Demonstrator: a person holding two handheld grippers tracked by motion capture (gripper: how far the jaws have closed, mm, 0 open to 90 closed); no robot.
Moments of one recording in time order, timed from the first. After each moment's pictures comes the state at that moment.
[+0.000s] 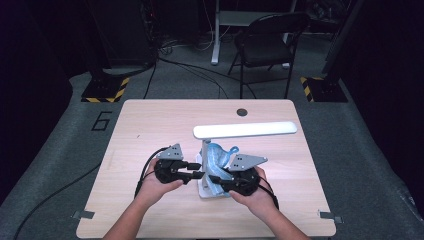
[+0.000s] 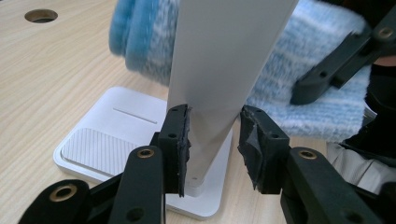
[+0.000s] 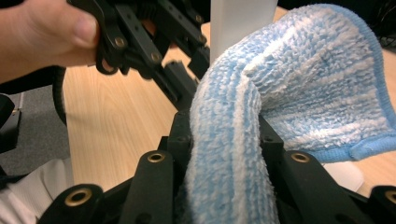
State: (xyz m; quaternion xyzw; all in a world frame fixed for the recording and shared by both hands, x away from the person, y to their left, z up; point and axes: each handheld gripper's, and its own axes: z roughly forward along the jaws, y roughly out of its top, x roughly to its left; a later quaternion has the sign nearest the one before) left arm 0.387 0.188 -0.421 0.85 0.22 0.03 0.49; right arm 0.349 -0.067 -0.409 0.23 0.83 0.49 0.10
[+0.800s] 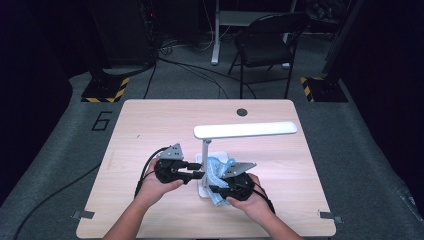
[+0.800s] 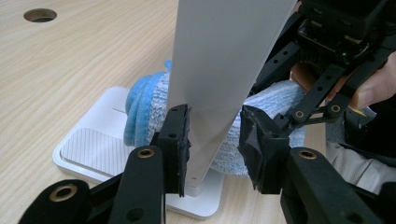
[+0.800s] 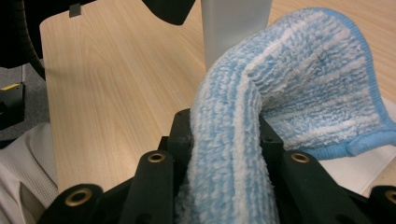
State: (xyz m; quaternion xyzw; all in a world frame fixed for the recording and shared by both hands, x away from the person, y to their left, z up) left arm 0.387 0.187 -0.421 0.84 0.22 0.02 0.49; right arm 0.358 -0.060 -0.461 0.26 0.85 0.45 0.07
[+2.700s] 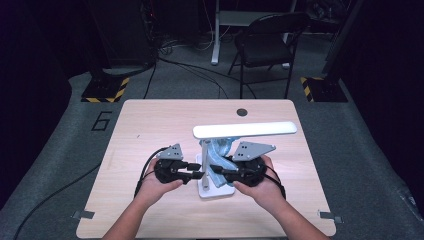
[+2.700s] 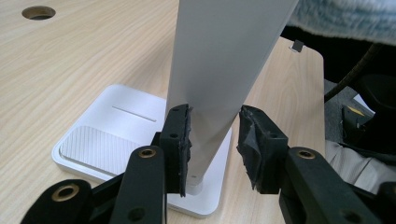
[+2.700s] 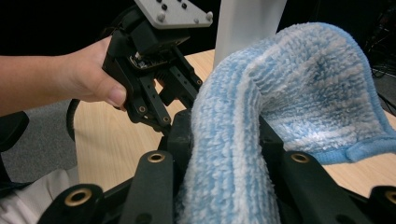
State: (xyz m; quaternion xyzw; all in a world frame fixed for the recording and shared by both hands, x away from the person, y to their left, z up) left arm 0.388 0.188 -0.422 0.85 0.22 0.02 0.49; right arm 0.347 -0.071 -0.348 0.19 0.83 0.51 0.13
